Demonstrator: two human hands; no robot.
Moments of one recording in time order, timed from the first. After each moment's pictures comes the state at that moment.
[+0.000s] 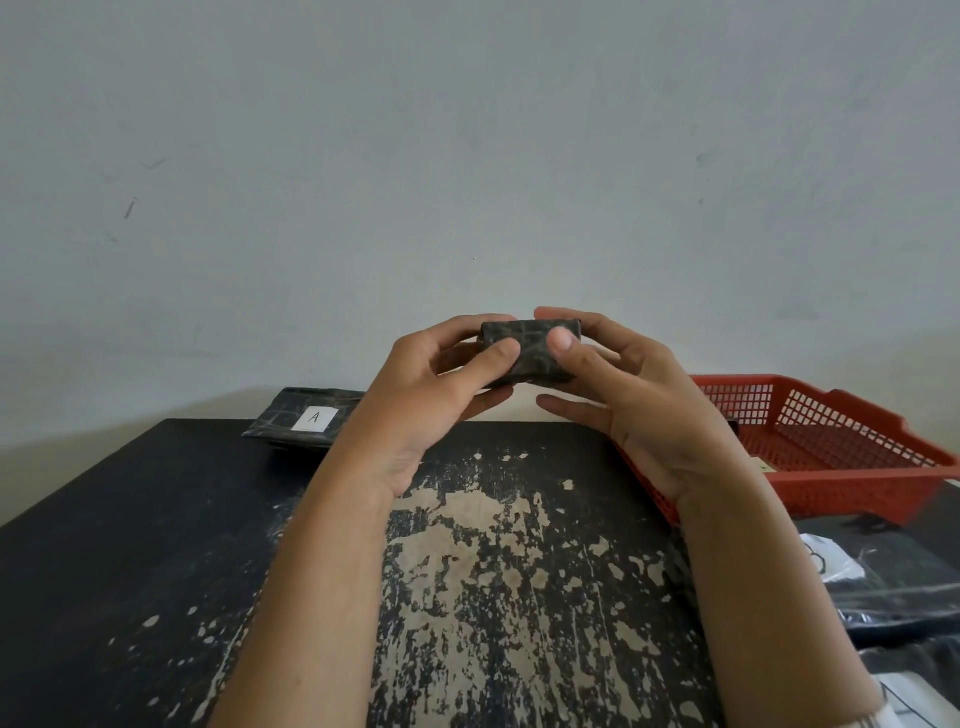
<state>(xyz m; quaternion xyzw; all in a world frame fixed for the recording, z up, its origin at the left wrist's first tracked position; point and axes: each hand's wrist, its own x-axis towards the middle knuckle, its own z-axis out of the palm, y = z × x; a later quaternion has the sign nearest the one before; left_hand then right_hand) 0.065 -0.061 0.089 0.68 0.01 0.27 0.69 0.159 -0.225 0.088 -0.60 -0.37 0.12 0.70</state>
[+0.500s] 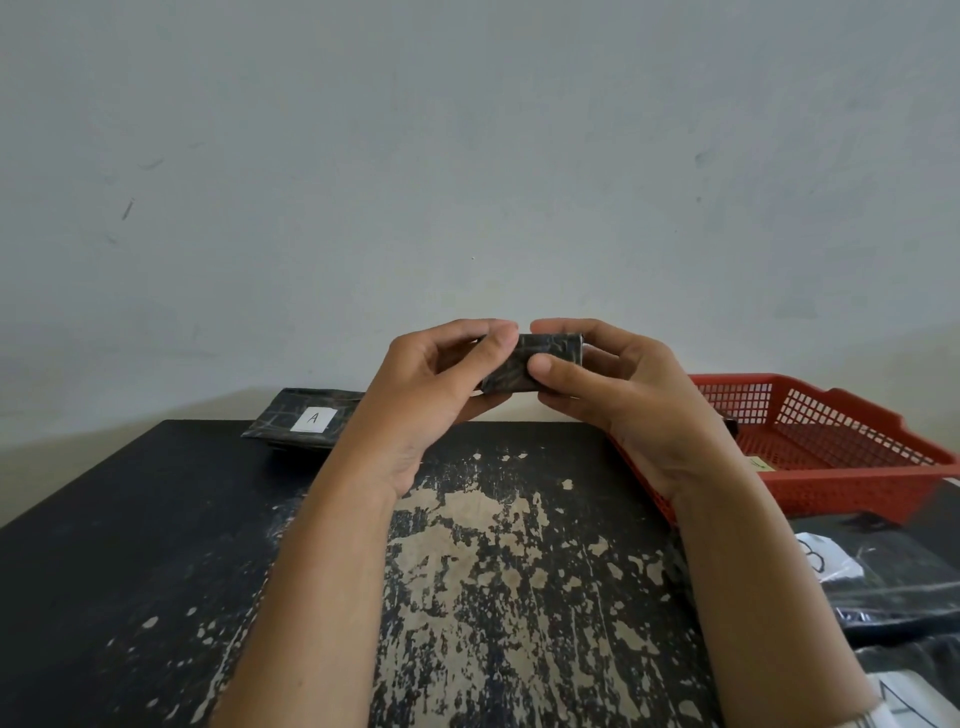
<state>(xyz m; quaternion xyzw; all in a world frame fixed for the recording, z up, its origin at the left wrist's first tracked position) 0.067 -0.062 0.088 0.68 0.01 0.28 0.68 0.160 -0.223 0.087 -0.61 -0.34 0.10 0.70</state>
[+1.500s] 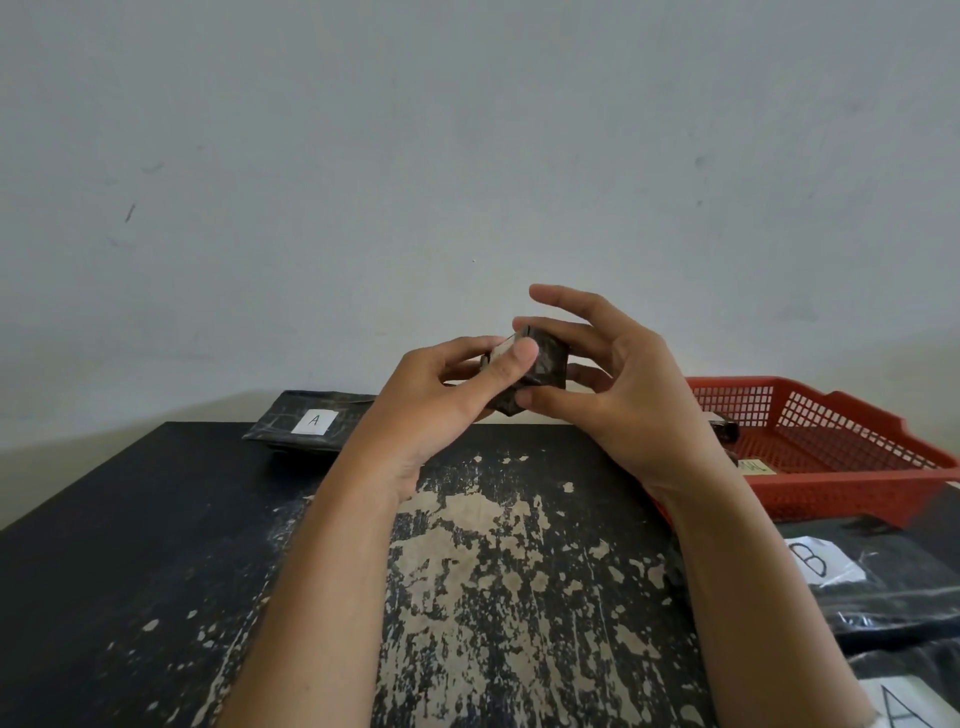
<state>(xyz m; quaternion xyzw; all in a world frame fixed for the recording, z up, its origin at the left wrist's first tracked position) 0.071 -0.059 0.083 0.76 0.05 0.26 0.59 0.158 -0.220 0.086 -0.67 -0.44 -0.05 0.59</state>
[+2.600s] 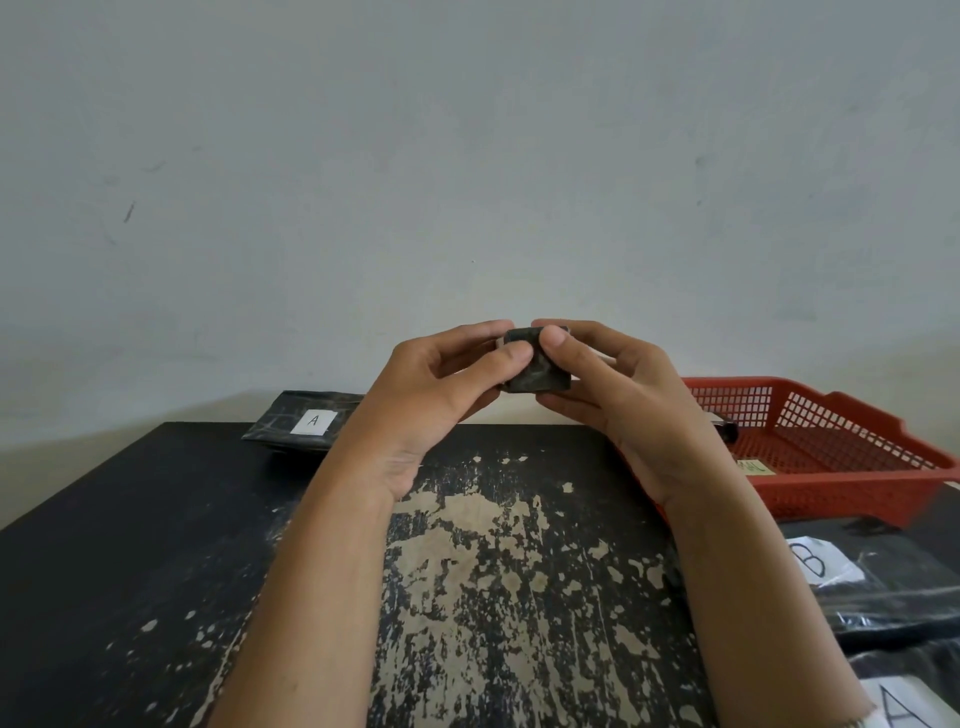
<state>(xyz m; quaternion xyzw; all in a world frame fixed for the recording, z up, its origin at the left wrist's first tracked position) 0.066 -0.058 0.088 0.71 0.01 0.25 0.65 0.156 -0.219 0.086 -0.63 -0.35 0.07 0.69</state>
